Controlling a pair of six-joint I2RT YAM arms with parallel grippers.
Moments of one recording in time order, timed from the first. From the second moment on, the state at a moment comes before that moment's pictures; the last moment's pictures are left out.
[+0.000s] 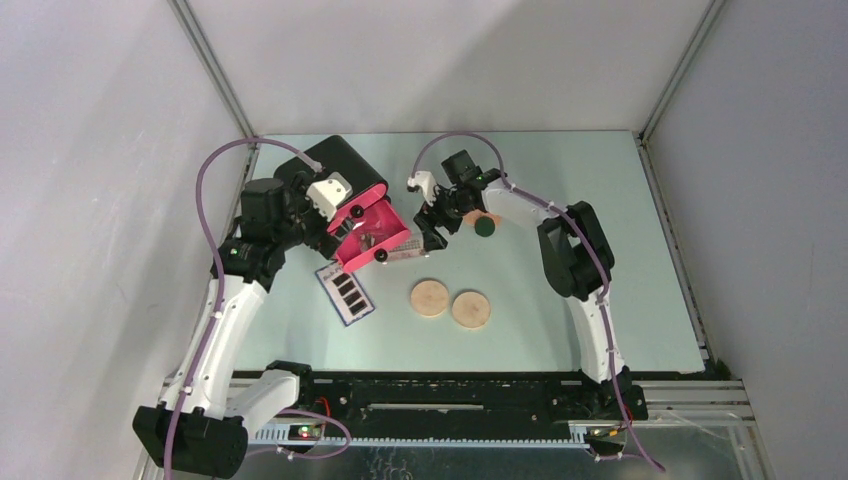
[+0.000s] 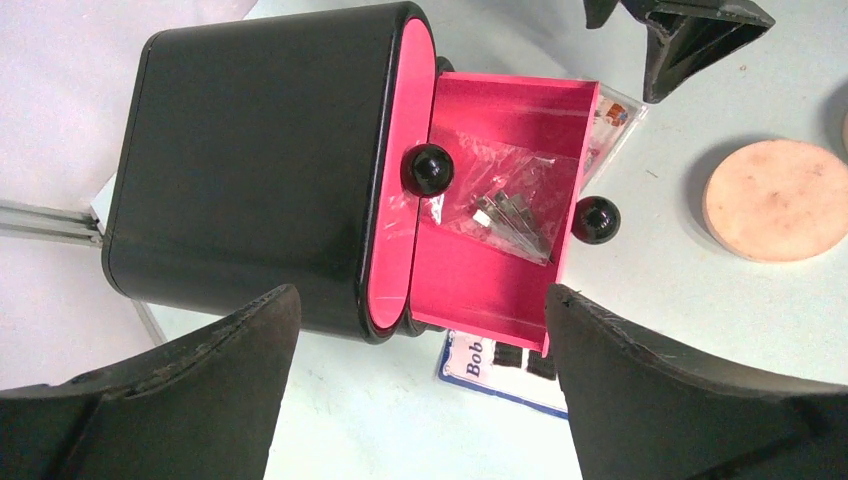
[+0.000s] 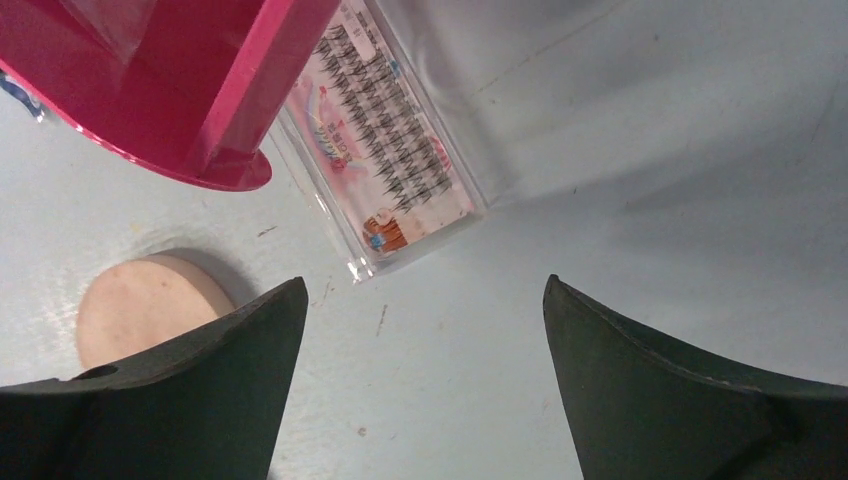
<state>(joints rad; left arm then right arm) -0.14 0.99 1.03 -0.58 0.34 0.59 0.57 2.19 1.72 -0.55 -0.56 -0.41</state>
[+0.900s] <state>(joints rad) -0.14 0.97 0.99 -0.54 0.23 0.66 0.64 2.35 1.94 -0.75 -0.58 -0.68</state>
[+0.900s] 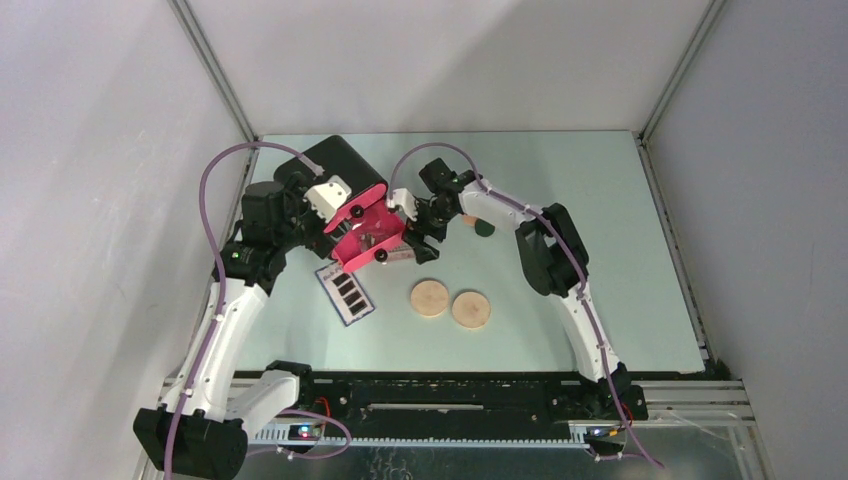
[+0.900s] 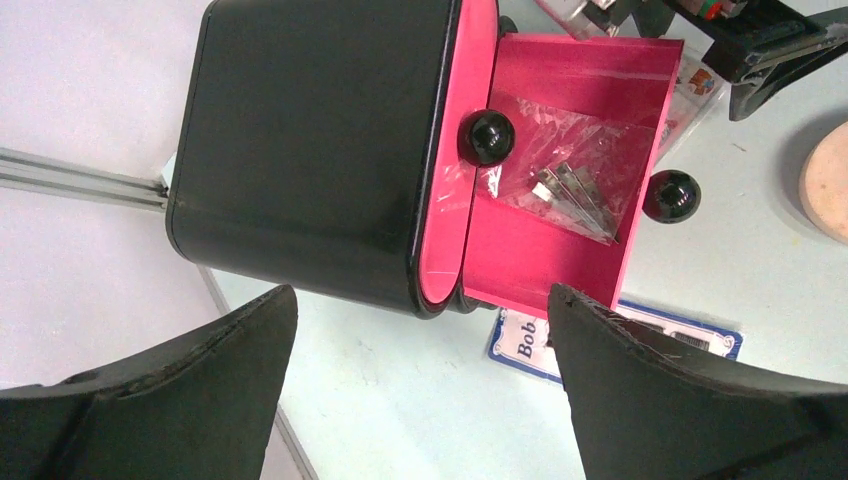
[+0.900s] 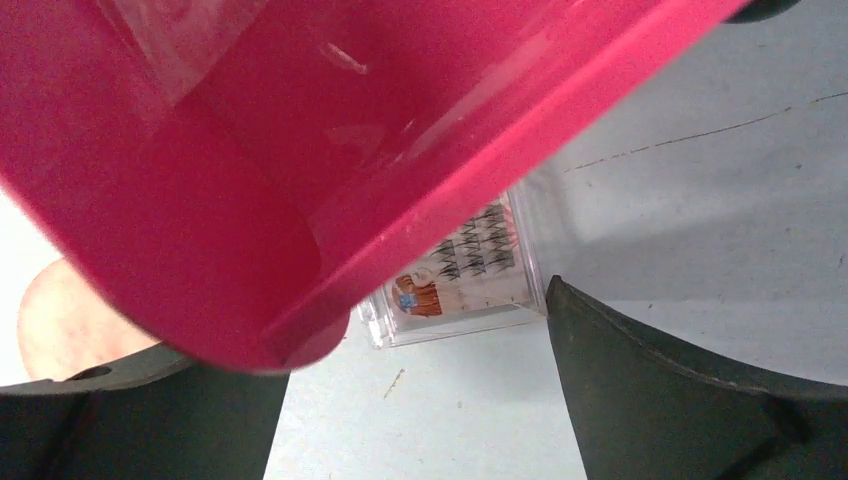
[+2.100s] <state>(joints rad) -0.14 0.93 0.96 -0.54 0.21 0.68 0.65 2.08 1.55 -0.63 -0.38 -0.70</state>
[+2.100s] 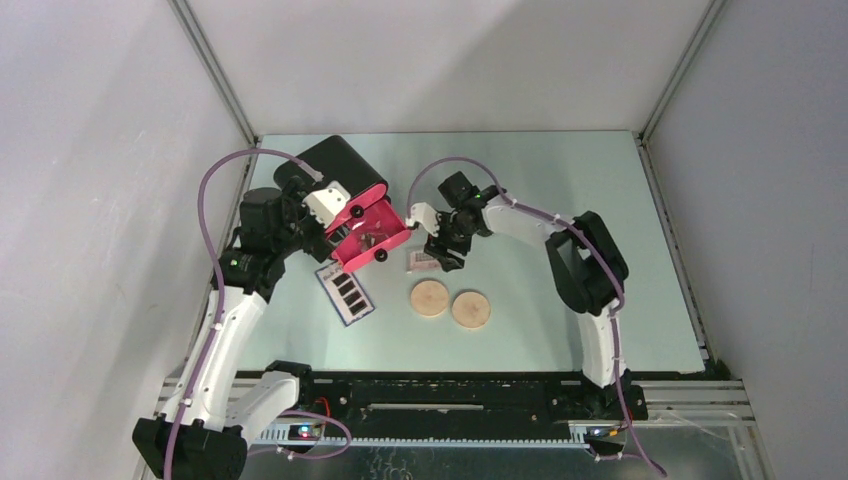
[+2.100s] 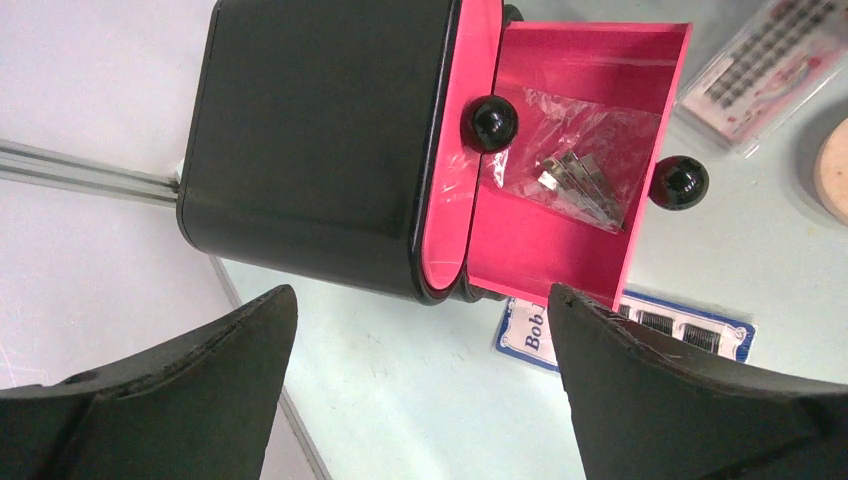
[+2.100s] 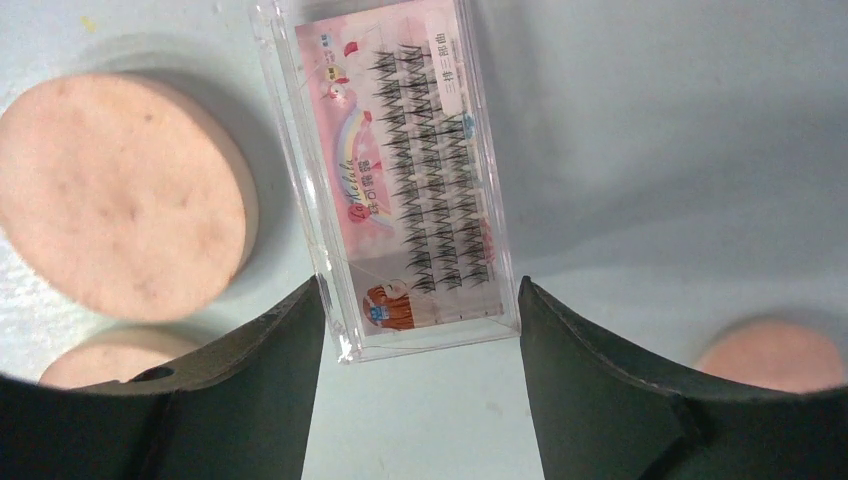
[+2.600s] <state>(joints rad) -0.14 0.93 0.96 -0.53 0.21 0.62 0.61 1.78 1.51 -0.76 -0.34 -0.72</state>
